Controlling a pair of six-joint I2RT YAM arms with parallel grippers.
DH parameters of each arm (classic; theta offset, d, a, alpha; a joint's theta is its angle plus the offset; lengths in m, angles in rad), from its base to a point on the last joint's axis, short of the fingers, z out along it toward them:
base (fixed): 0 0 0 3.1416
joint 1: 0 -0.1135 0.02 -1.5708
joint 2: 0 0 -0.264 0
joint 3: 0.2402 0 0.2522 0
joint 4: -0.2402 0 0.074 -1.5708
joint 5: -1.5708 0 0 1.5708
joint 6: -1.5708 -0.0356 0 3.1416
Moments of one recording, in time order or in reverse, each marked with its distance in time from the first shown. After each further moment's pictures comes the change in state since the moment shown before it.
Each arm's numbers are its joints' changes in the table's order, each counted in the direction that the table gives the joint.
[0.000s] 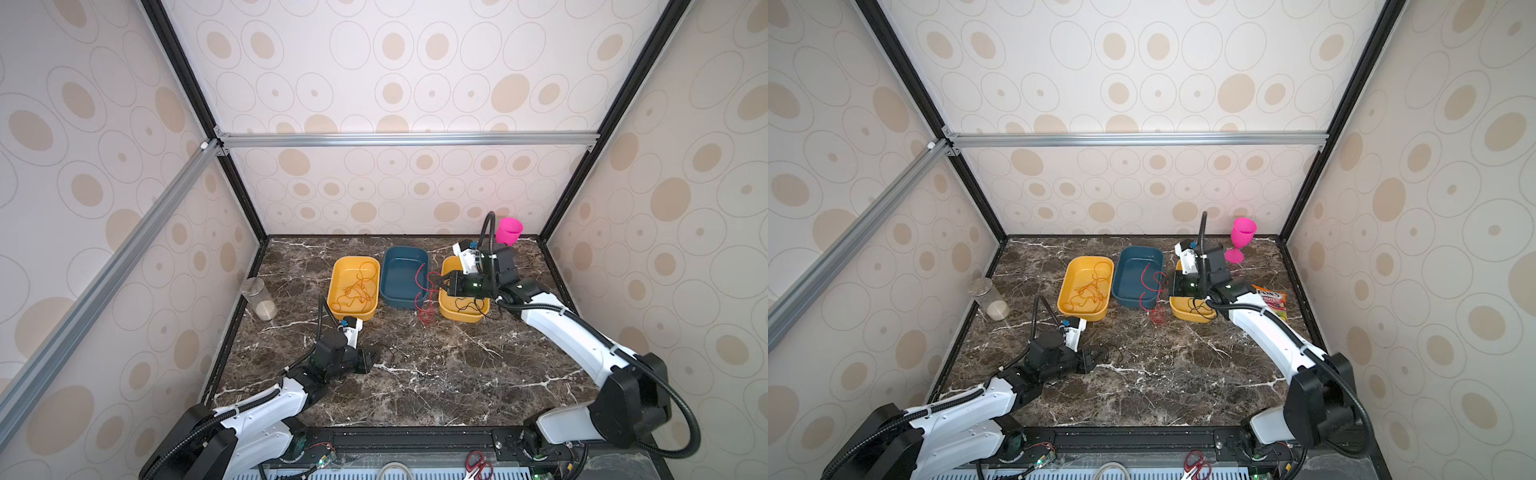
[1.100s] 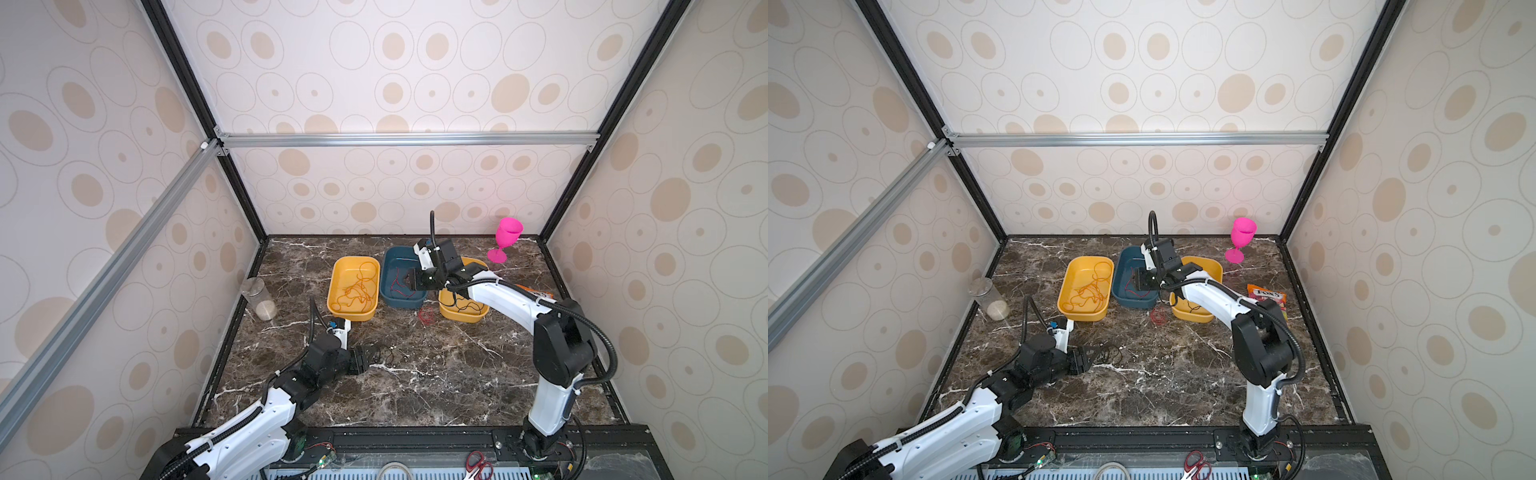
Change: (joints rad) left arm -0.032 0.208 0.034 -0.296 0.174 -0.019; right arm -0.171 -0.332 0.225 -0.035 -0.201 0.034
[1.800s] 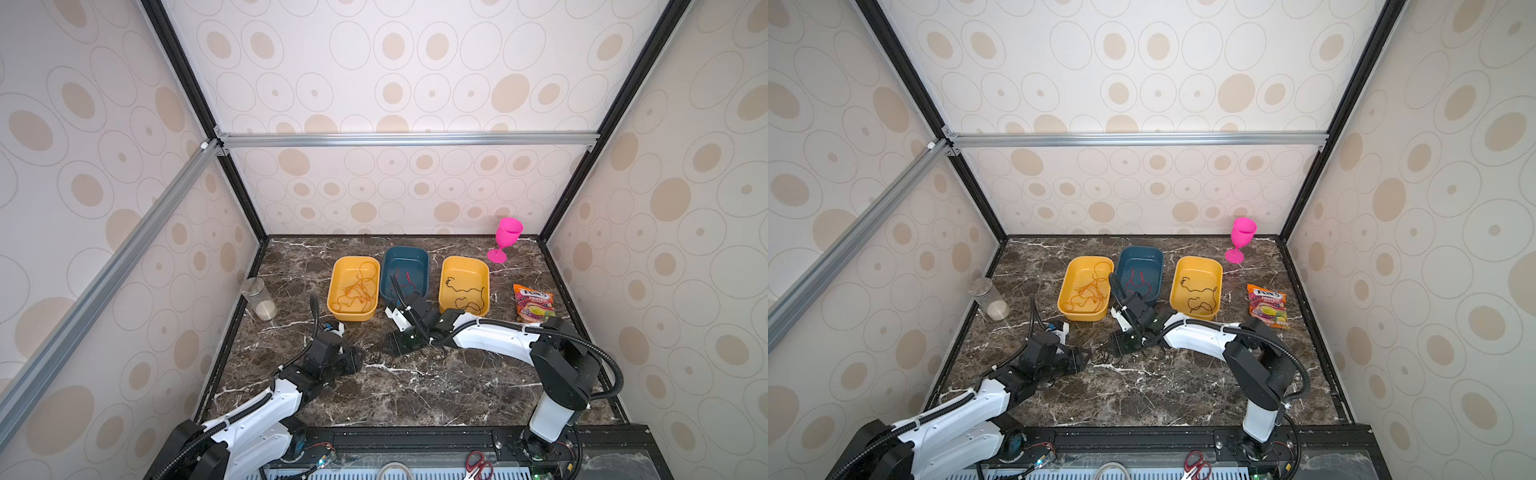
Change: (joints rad) left arm -0.065 -0.154 -0.004 -0.025 0.057 0.002; right arm -0.299 0.063 -0.311 0.035 0.091 -0.113
